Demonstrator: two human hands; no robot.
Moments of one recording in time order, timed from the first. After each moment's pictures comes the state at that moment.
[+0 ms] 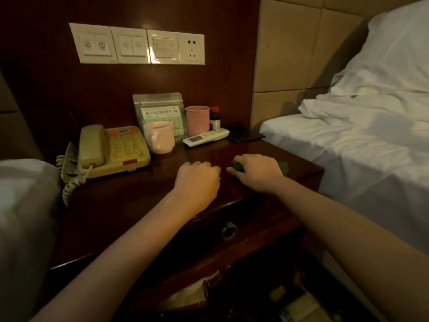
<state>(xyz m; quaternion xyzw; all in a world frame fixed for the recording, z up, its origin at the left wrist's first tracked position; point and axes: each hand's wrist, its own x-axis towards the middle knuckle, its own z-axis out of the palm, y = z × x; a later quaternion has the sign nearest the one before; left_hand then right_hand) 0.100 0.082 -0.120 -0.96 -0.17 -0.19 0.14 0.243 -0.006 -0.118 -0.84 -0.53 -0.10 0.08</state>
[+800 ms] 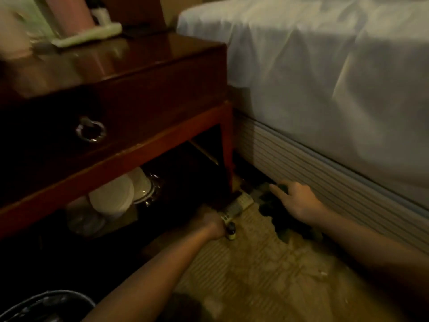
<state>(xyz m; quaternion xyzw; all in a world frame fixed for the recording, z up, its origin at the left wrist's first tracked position) 0.180 -0.106 -0.473 -0.93 -0.24 0.18 -0.20 0.263 -0.308 -0.365 -0.91 -0.22 0.18 0.31</state>
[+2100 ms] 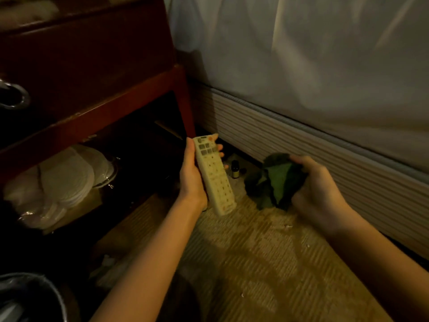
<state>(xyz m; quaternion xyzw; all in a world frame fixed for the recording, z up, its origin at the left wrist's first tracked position) 0.161 -0.202 -0.373 -0.50 -0.15 -0.15 -0.84 0.189 -0.386 -0.349 -0.45 0.15 0.24 0.85</state>
